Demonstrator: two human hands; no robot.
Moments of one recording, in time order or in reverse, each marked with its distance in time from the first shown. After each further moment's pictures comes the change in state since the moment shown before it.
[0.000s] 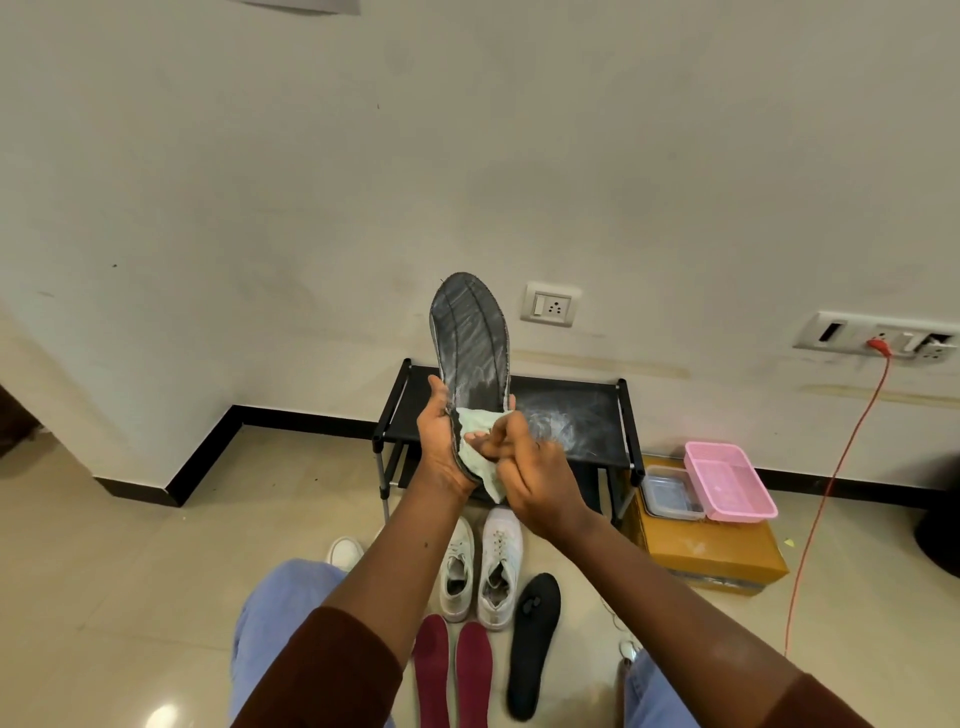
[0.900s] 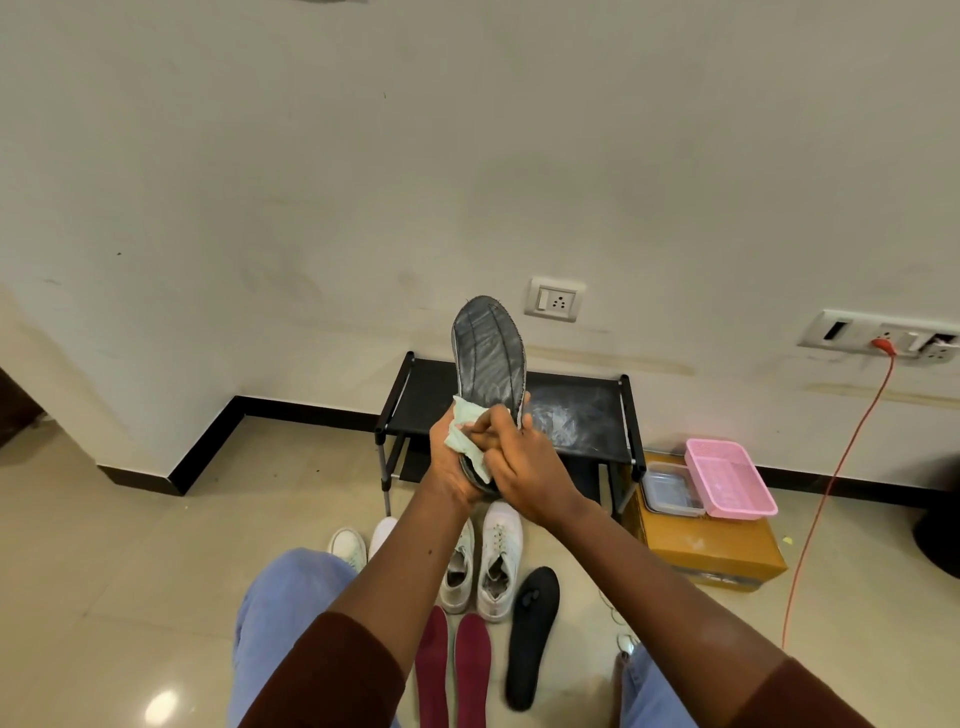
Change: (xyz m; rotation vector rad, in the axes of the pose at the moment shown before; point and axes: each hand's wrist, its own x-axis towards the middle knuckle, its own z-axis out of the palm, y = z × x) left_hand -0.008 -0.015 -0.013 0.083 0.208 0.011; right_hand 0.010 0.001 0.010 -0.140 -0.171 0.051
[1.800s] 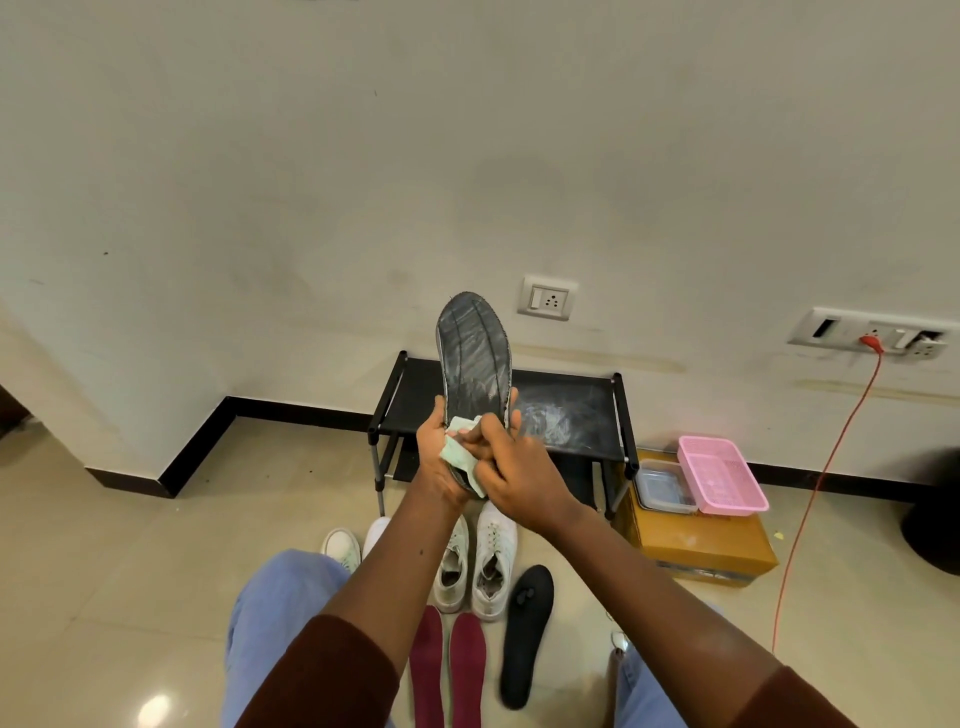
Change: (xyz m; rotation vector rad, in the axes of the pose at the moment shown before) left_hand 0.009 0.003 -0.009 -0.062 -0.139 -0.075; right_hand -0.009 -0.006 -0.006 0.026 0.012 -0.028
